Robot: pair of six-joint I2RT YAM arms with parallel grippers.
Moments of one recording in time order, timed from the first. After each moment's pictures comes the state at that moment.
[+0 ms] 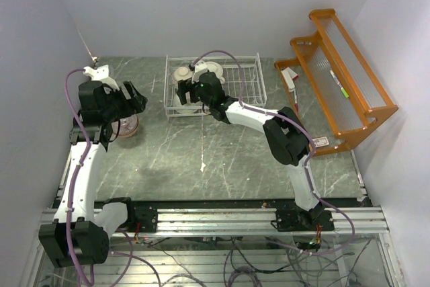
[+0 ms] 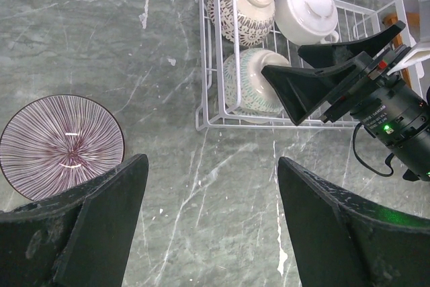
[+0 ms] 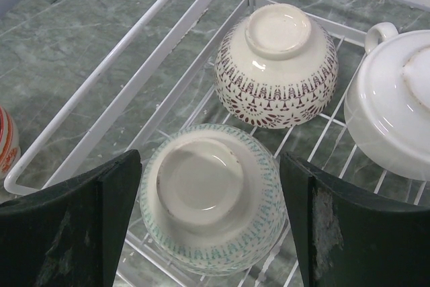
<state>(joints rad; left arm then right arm) 0.07 1.01 0.96 -0.38 0.26 -0.33 0.74 2.20 1.61 0.32 0.07 0.15</state>
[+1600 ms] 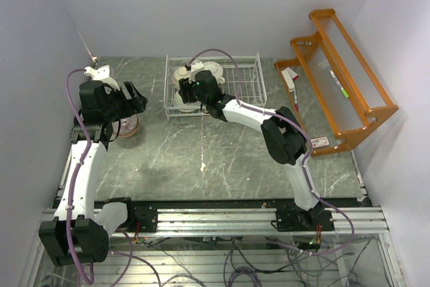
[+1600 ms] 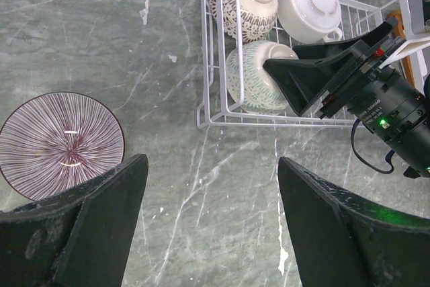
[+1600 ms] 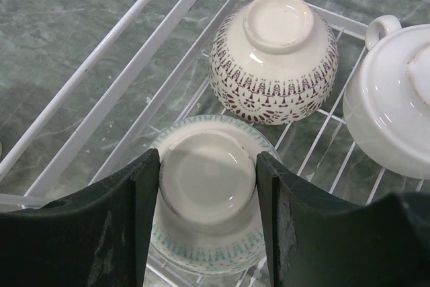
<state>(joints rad) 0.07 1.03 0.96 -0.38 0.26 -0.33 0.75 2.23 1.69 0.23 0.10 0.12</state>
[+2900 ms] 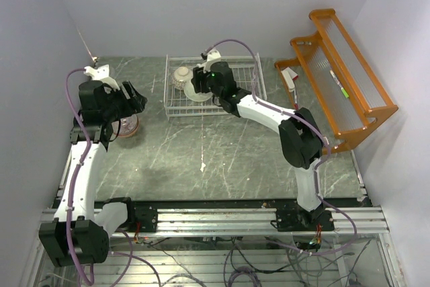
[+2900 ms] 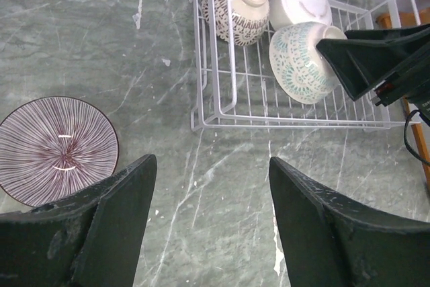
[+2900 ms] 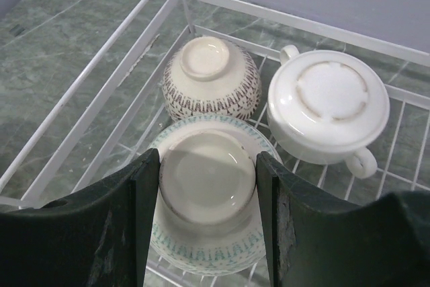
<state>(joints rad) 0.07 1.02 0.96 -0.37 0.27 -0.33 0.69 2.09 1.61 0.22 0.15 0.12</state>
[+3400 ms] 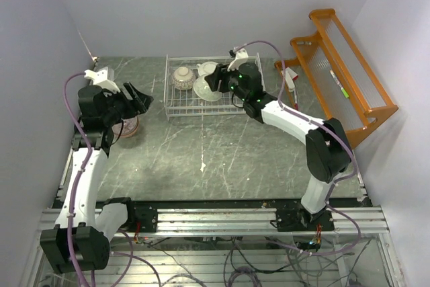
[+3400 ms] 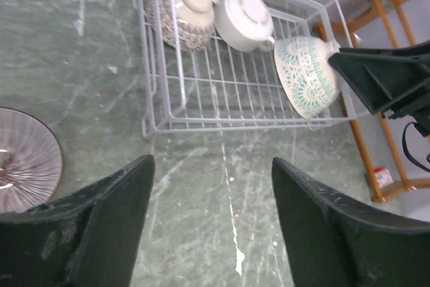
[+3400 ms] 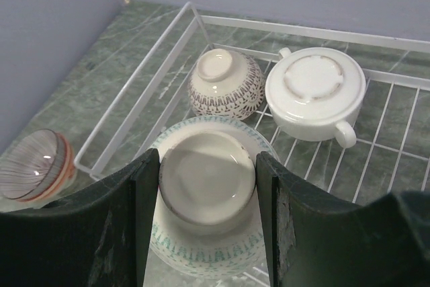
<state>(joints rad) 0.07 0.97 0.90 -0.27 0.38 -0.42 0.59 1.82 1.33 0.33 -0.01 0.29</state>
